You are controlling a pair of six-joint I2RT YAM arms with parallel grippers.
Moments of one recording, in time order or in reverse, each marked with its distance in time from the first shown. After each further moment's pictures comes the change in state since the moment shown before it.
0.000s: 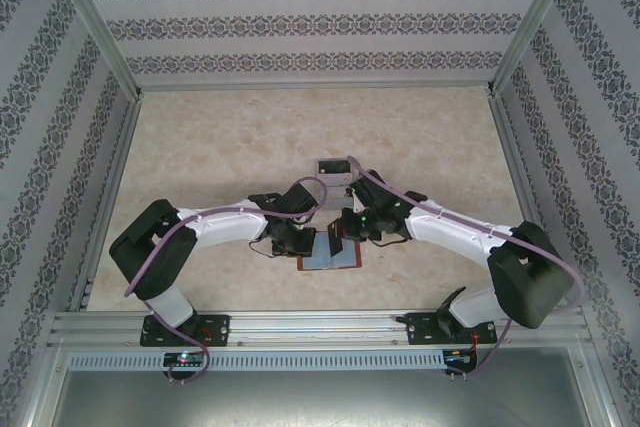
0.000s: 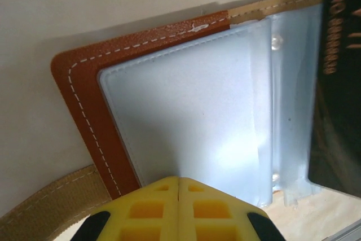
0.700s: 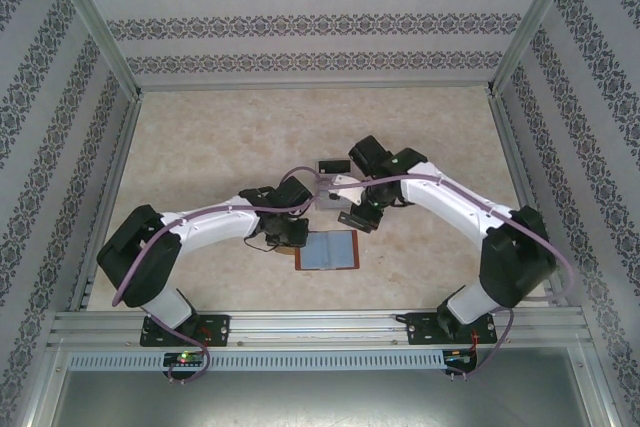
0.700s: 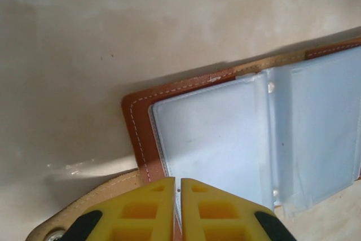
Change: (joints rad) left arm 0.033 -0.076 0.021 -0.053 -0.118 0.032; right arm -0.087 0.150 0.402 -0.530 0.091 -1.291
